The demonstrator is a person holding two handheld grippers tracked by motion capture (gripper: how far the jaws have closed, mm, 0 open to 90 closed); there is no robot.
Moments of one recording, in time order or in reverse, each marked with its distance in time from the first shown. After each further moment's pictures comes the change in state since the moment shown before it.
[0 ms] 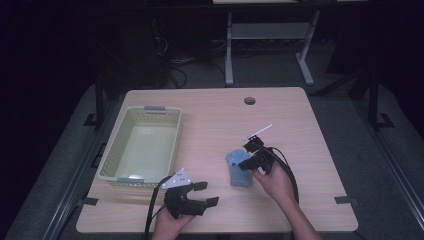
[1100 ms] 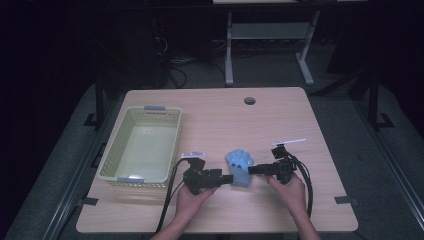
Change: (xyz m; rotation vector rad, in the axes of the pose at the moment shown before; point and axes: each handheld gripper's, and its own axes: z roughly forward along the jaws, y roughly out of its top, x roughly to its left) left arm 0.032 0.040 0.060 0.053 -0.026 -0.336; right arm -0.054 -0.057 -0.002 -0.201 0.238 0.276
